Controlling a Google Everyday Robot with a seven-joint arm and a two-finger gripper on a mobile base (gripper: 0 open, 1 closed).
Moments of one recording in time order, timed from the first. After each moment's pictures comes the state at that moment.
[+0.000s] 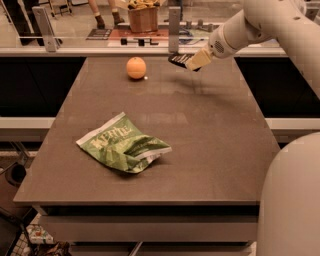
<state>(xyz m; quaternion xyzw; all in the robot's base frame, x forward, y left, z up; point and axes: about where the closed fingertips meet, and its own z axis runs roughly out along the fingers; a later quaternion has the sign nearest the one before) 0.777 -0.142 0.898 -0.39 0.83 0.07 0.39</state>
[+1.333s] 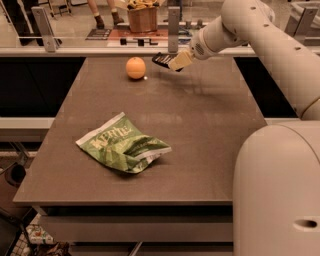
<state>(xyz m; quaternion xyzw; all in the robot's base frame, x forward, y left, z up) 0.811 -0.087 0.878 -0.41 0.81 0.11 0.40</state>
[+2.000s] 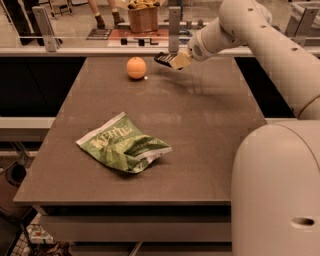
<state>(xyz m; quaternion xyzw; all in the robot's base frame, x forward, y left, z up) 0.812 -0.081 0.872 -0.41 0.81 0.12 0.39</state>
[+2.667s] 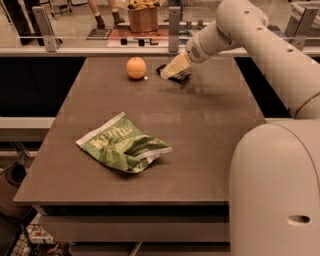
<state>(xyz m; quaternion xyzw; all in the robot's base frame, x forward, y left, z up) 0.813 -0.075 0.865 -0.41 0.81 0.12 0.39</state>
